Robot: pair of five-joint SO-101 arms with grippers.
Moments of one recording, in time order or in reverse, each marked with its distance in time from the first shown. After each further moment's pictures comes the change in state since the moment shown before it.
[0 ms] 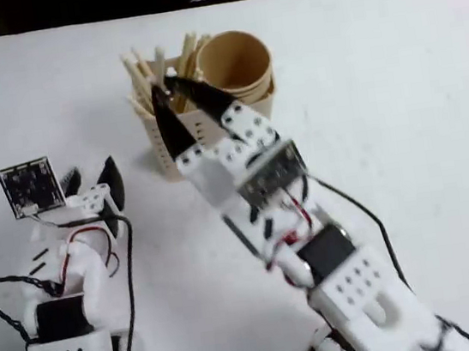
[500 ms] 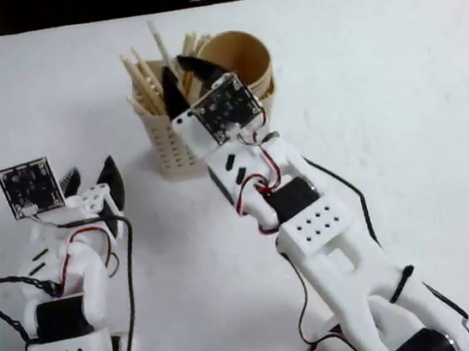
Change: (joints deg) left arm 0.0 0.0 0.0 0.0 0.0; right arm 5.7 19.6 -4.7 0.9 0.2
